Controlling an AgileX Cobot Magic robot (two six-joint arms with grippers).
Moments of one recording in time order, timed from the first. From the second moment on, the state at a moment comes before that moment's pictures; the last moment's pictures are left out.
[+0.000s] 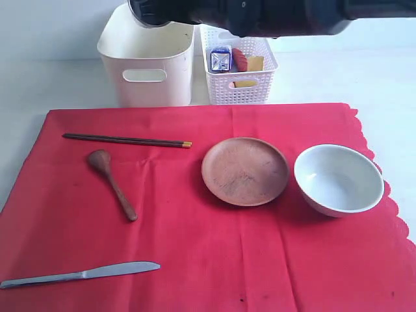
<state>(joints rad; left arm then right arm) 0.03 0.01 0.00 0.02 0.21 -0.01 0.72 2.11 -1.59 0.34 -0.15 -0.26</state>
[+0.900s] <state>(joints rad) 0.03 0.01 0.00 0.02 0.21 -0.01 0.69 2.40 -1.93 0.34 -0.02 -0.30</state>
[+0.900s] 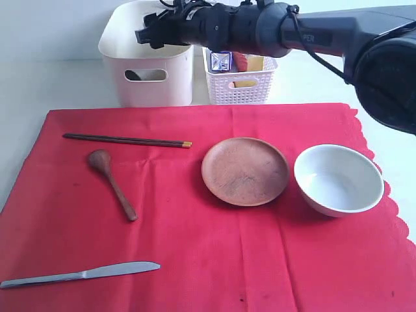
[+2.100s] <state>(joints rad) 0.03 0.01 0.00 0.02 0.21 -0.01 1.03 2.08 -1.79 0.14 0.81 -0.28</state>
